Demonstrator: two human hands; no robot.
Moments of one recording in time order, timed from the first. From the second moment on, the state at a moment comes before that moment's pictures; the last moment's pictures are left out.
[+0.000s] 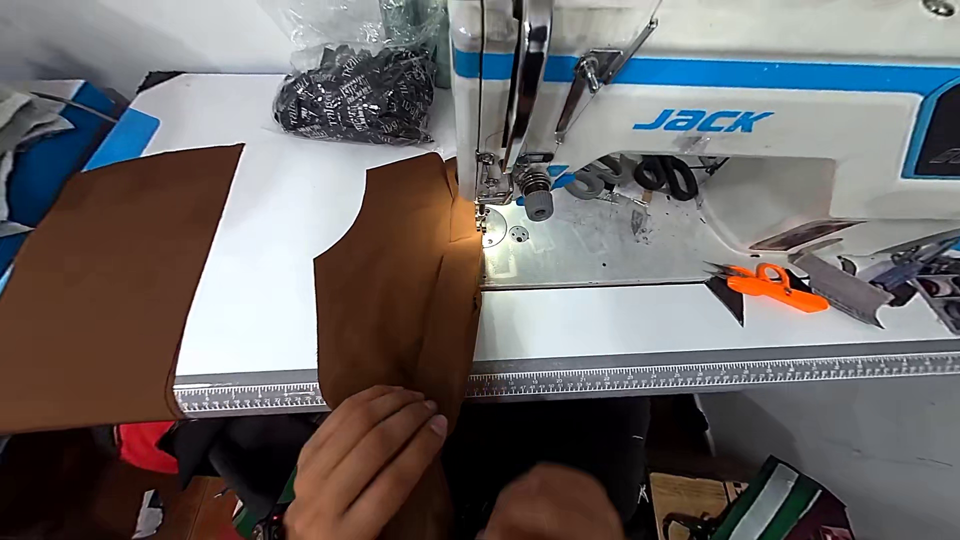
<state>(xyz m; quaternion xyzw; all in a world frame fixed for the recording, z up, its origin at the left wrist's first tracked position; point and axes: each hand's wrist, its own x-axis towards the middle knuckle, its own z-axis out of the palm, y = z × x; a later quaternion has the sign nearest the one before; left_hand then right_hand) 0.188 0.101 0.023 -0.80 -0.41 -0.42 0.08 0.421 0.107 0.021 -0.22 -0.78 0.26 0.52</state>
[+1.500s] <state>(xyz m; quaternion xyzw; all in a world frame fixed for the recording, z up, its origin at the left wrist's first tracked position) 0.179 0.083 0.033 -0.75 -0.44 -0.49 0.02 0.392 0.218 0.012 -0.27 -0.82 0.03 0.50</state>
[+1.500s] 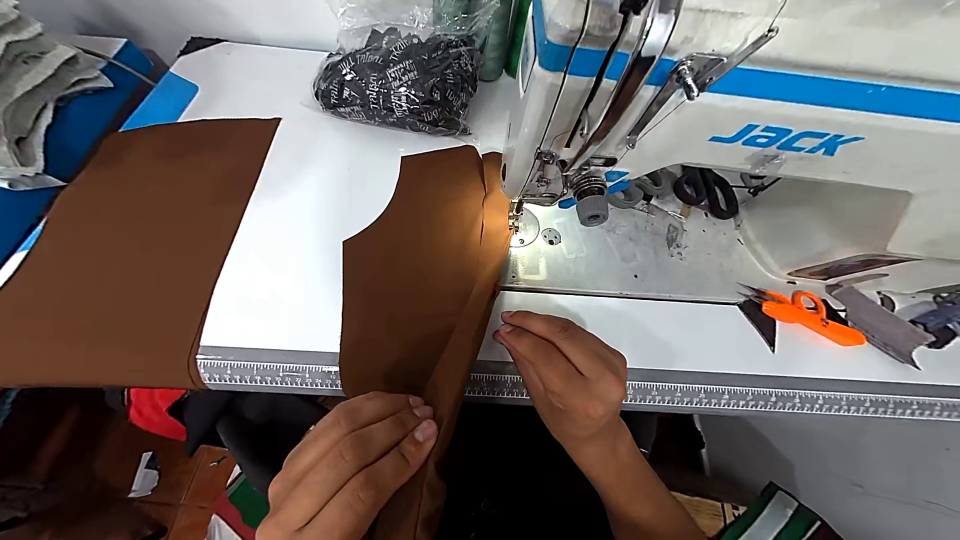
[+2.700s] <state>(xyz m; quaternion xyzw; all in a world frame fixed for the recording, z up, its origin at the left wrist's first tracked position) 0.176 0.080 0.027 -0.74 -0.45 -0.50 0.02 0.380 0.205 0.029 -0.26 -0.87 0.13 0.40</state>
